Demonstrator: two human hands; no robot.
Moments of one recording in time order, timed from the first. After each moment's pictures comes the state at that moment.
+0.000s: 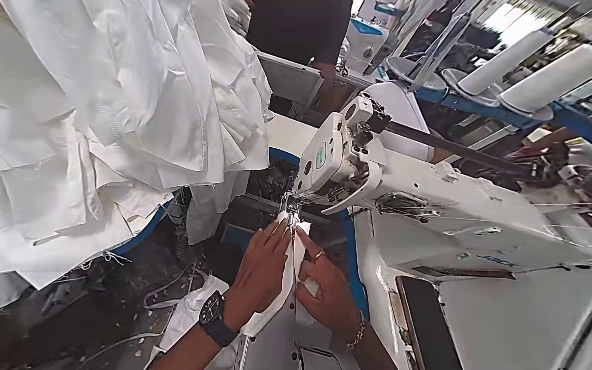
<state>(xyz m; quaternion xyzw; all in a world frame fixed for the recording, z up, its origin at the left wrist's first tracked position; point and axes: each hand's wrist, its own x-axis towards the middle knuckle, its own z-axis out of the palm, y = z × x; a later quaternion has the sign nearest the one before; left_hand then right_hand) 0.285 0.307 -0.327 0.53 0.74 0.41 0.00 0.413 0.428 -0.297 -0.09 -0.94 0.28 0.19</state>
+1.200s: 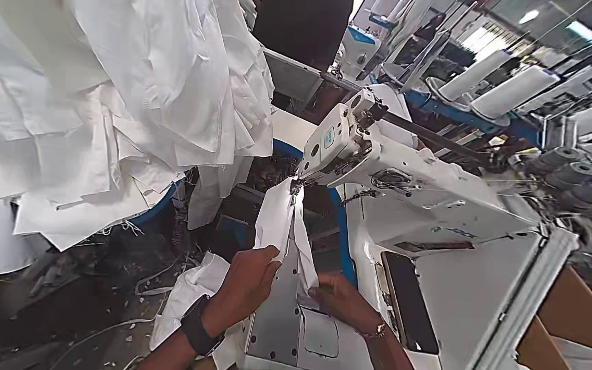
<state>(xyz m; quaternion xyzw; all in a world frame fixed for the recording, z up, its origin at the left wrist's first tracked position) 0.304 0.227 -0.297 0.48 0.72 0.45 0.20 0.489 0.425 -0.295 -0.21 -0.86 0.45 -0.10</state>
